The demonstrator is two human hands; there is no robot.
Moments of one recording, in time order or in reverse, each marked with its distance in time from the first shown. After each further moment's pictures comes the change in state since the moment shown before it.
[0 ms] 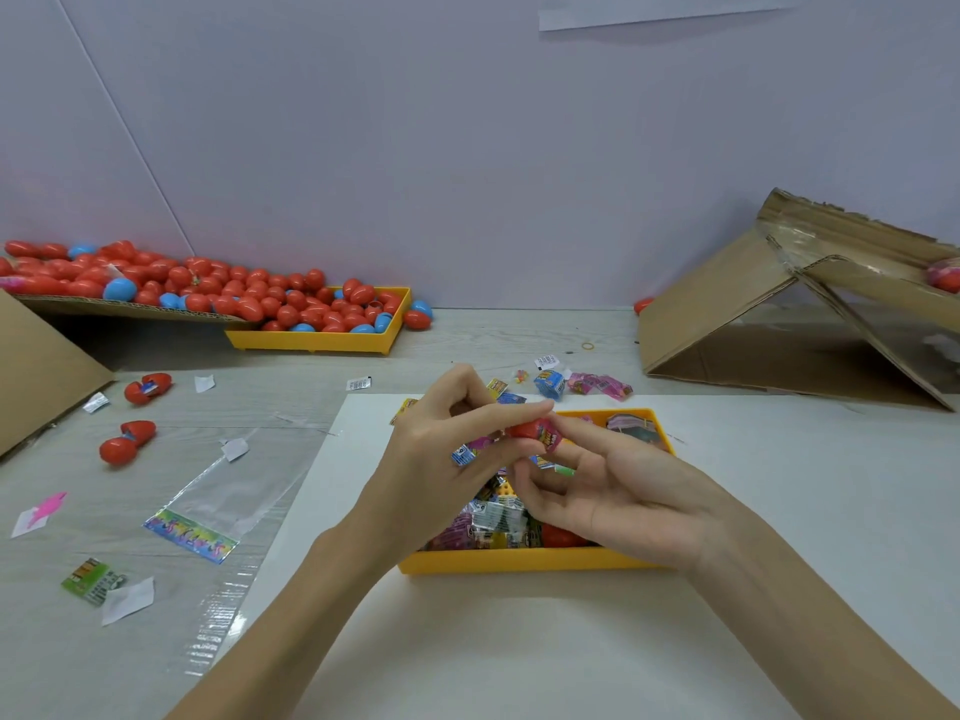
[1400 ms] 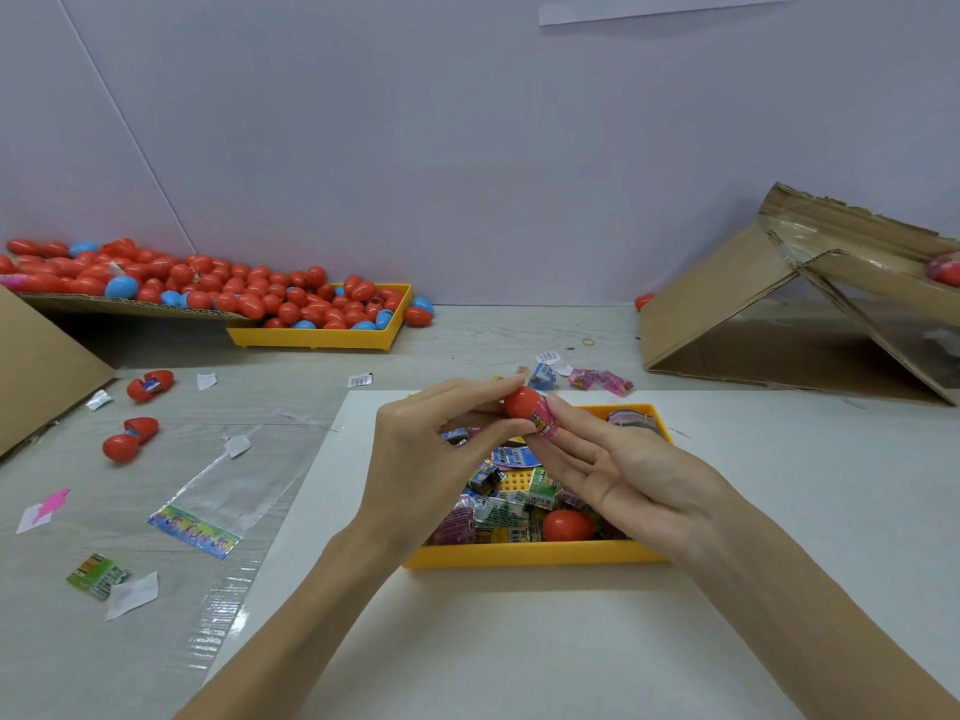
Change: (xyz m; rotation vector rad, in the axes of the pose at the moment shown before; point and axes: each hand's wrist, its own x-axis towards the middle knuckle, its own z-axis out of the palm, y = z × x) left_hand -0.004 0.004 0.004 -0.240 0.088 -0.233; right_hand 0.005 -0.001 -0.005 -0.153 0.117 -0.289
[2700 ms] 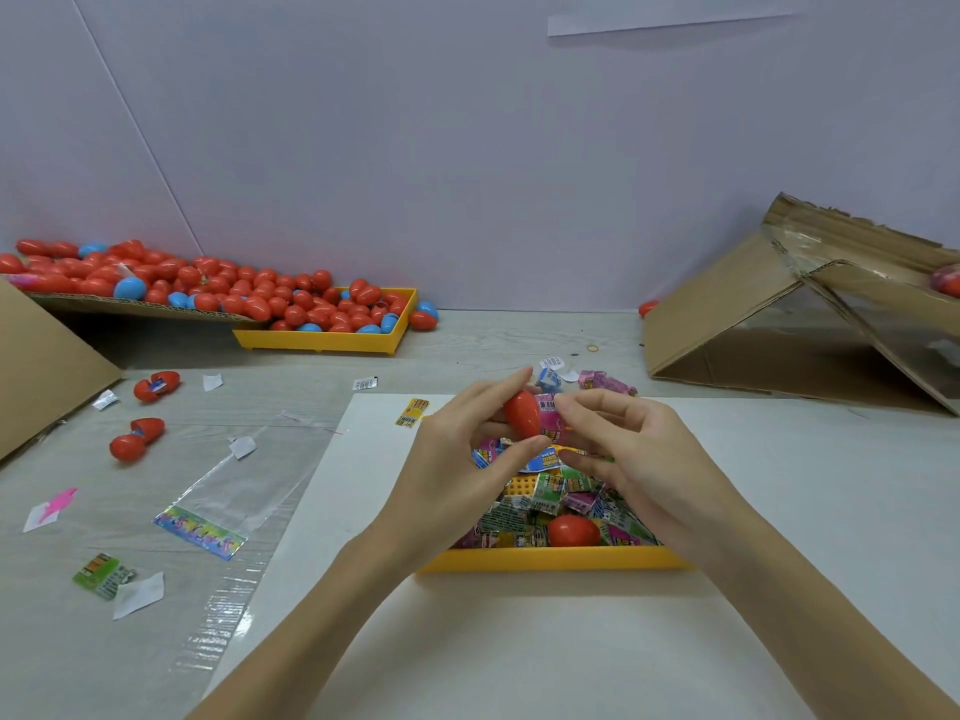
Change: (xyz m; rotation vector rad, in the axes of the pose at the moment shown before) left_hand -0.004 0.000 0.009 -0.110 -0.179 -0.201; right_hand -0.004 -0.004 -0.001 -0.595 0.022 -0.381
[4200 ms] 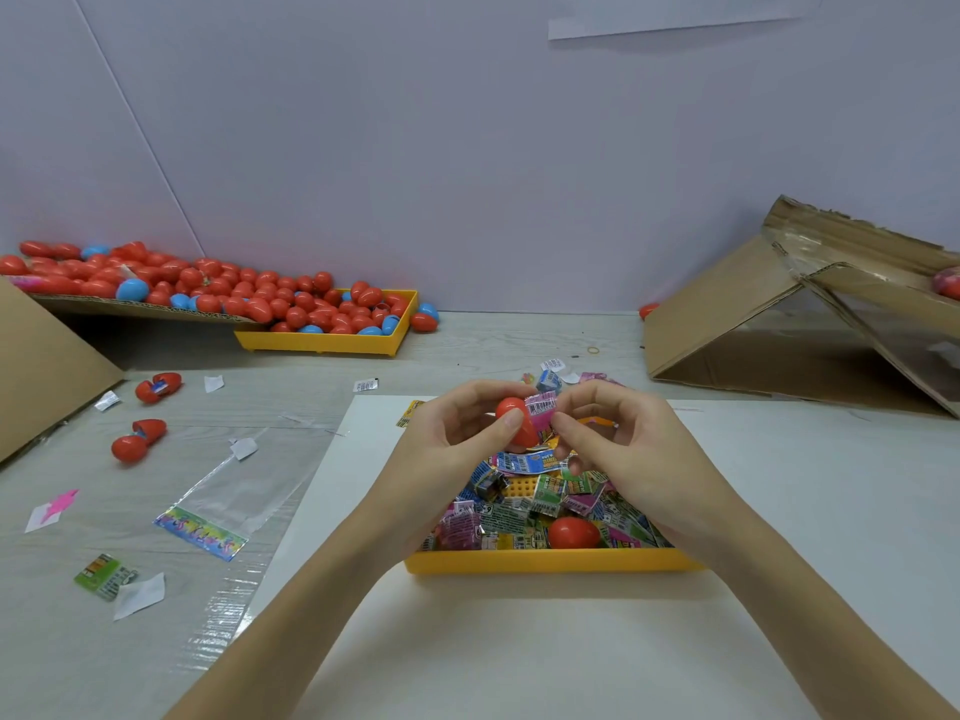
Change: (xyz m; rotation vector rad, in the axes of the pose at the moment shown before) left_hand 0.005 0.004 -0.012 -0.440 -0.046 -0.314; right_hand 0.007 0.008 -0.010 -0.327 -0.039 -0.211
